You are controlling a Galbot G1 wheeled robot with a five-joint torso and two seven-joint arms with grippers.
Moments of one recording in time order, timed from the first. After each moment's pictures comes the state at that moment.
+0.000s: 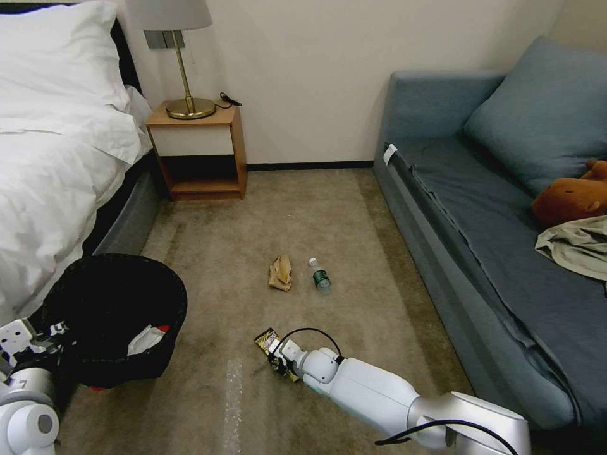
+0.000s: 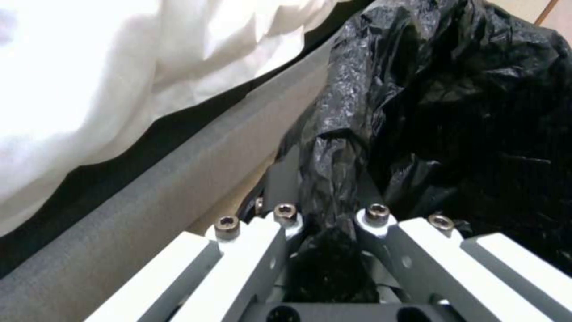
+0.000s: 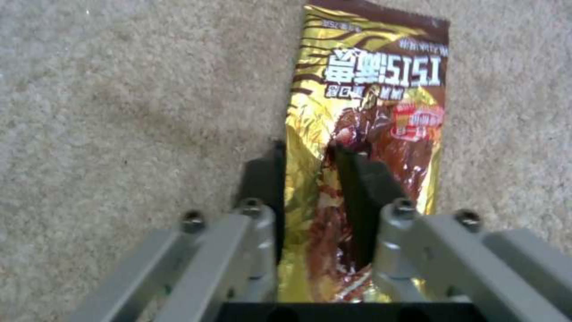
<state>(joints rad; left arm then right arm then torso) 1.42 -1.52 -1.17 -2.13 -0.45 0.60 -0.10 -0.53 1.43 -0.79 0.83 0.44 -0.30 -0.04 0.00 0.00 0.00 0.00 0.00</state>
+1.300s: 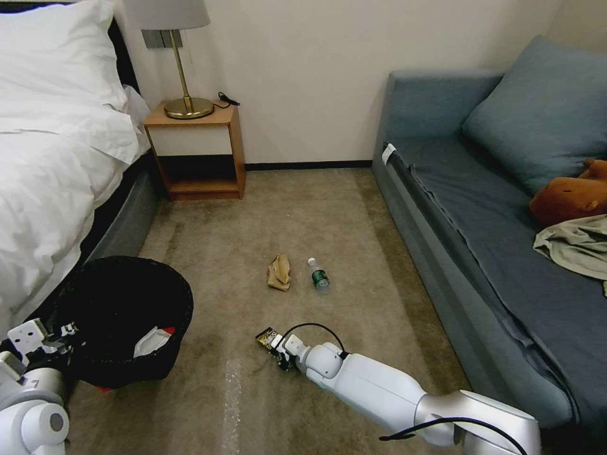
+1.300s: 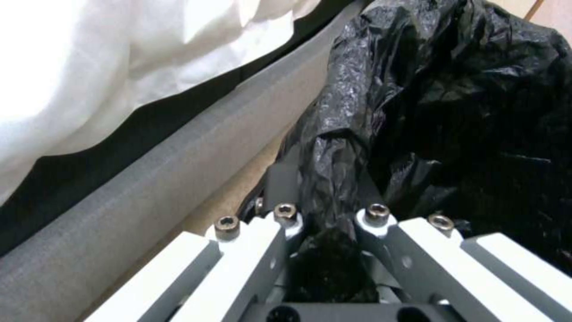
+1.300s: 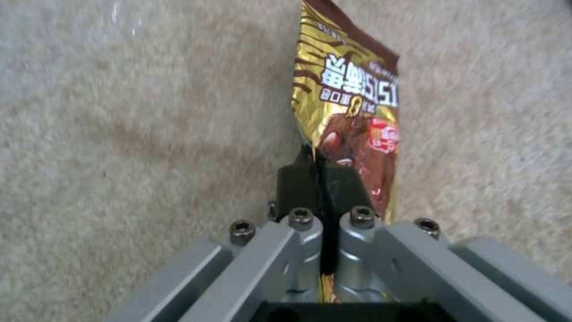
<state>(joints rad) 1.43 -1.52 -1.15 -2.11 -0.43 0.58 -0.08 -0.53 1.38 -0.75 0.92 0.45 -0.30 -0.04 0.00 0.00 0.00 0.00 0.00</state>
